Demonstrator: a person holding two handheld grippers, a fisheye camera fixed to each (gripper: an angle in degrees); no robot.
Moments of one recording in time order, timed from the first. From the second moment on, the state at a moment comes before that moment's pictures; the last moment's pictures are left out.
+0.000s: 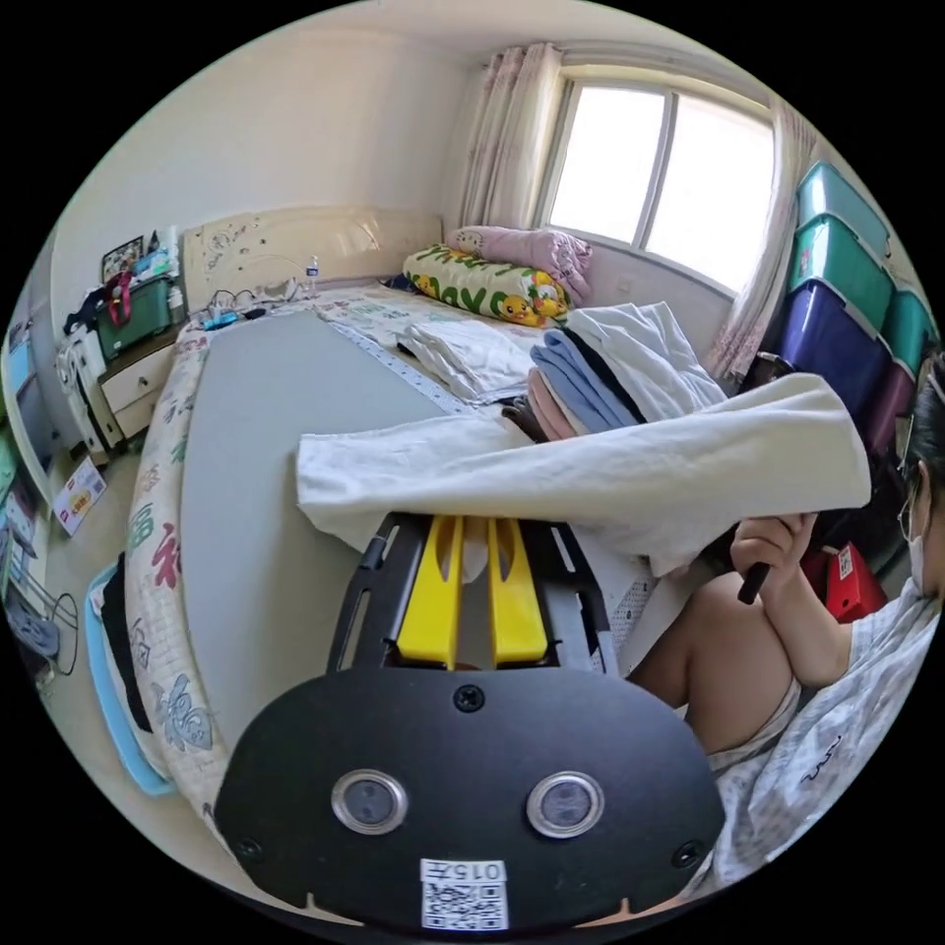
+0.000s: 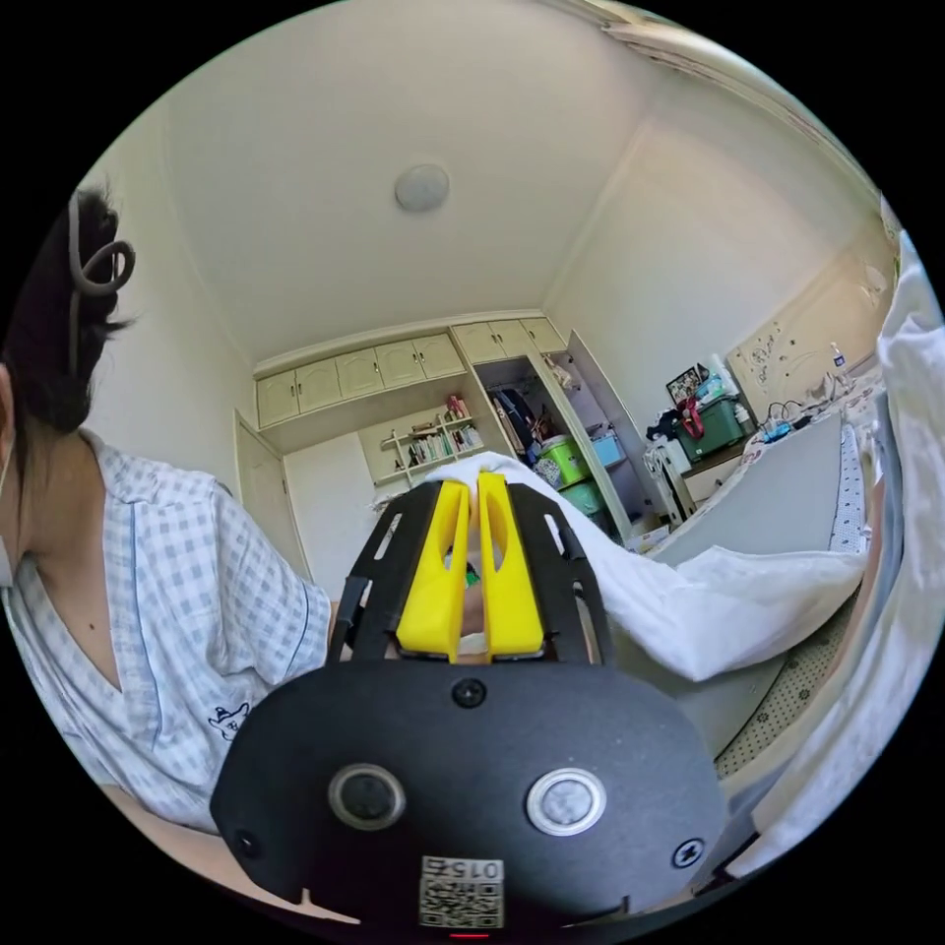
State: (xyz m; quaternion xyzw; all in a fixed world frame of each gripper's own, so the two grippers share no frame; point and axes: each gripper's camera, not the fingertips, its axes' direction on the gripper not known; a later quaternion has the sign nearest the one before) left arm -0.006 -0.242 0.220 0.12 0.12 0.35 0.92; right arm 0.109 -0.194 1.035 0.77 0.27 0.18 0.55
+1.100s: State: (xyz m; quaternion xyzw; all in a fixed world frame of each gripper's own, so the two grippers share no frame) left arm -0.164 -0.344 0.128 0.10 0.26 0.31 0.91; right arm -0.060 -0.176 0.916 0.58 0.51 0.58 0.27
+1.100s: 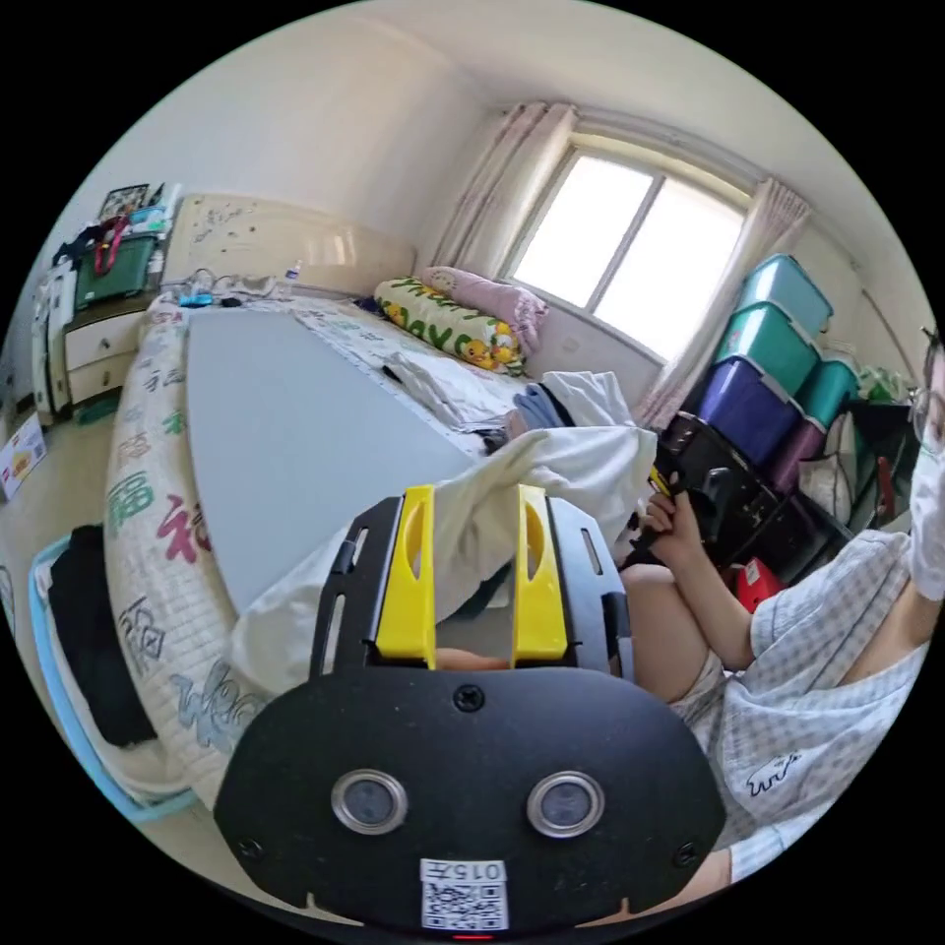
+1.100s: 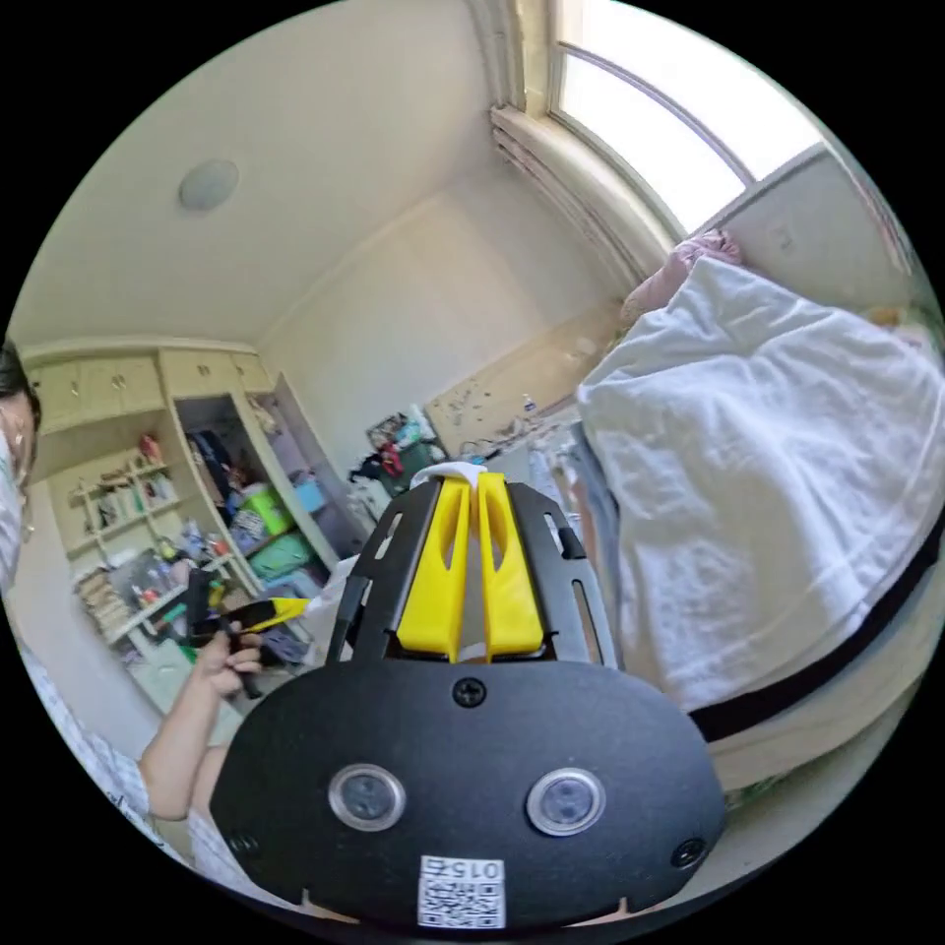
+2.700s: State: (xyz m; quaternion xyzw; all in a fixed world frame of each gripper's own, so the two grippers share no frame) left arm -0.331 -0.390 0.033 0.19 0.28 0.00 0.94; right arm -0.200 0.050 0.565 0.35 0.43 0.64 0.53
